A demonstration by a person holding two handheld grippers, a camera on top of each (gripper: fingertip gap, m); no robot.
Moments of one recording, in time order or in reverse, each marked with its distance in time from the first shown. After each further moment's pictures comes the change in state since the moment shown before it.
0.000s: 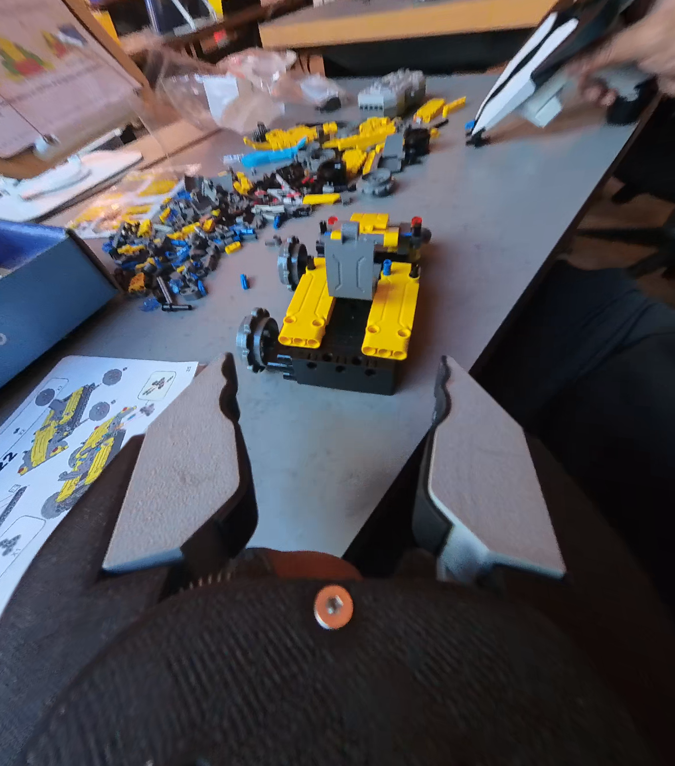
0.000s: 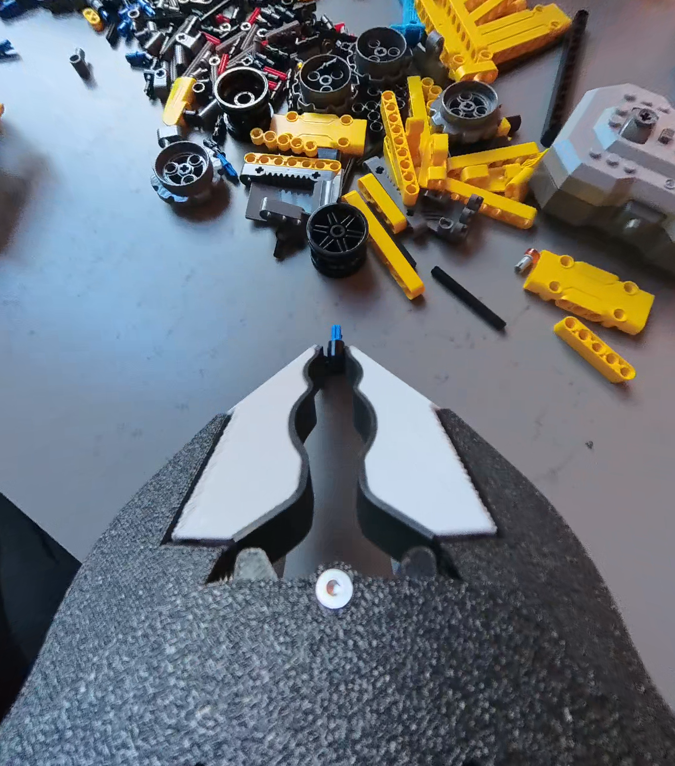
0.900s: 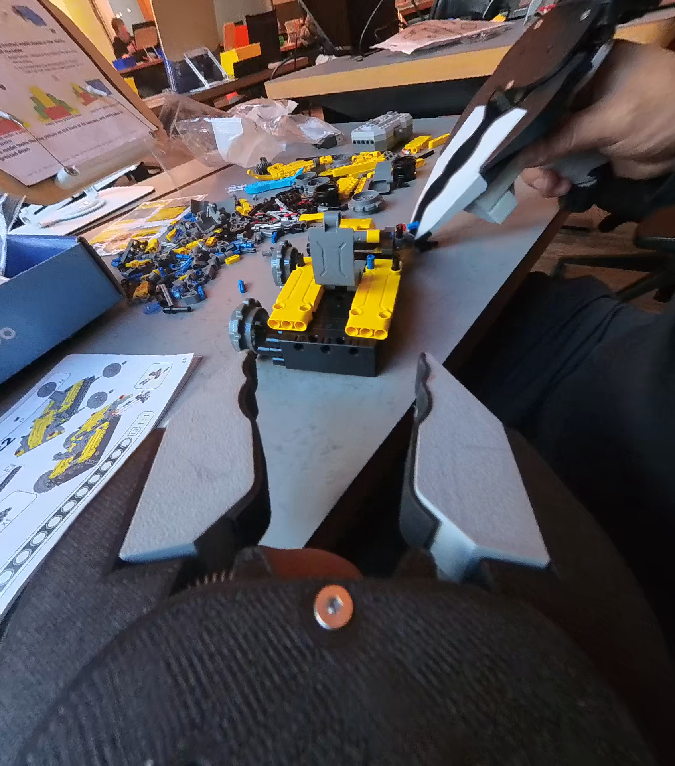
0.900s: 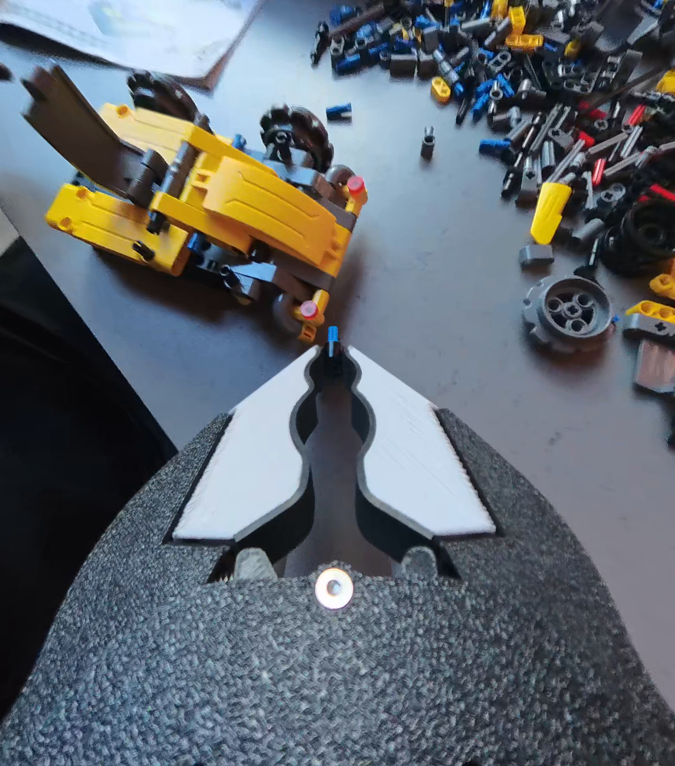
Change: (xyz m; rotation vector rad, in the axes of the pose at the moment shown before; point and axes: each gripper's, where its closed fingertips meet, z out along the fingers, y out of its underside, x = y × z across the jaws) left arm 0.008 0.007 -0.015 0.090 -0.005 0.010; right arm -0.186 -0.040 0.048 -0.003 -0.215 -0.139
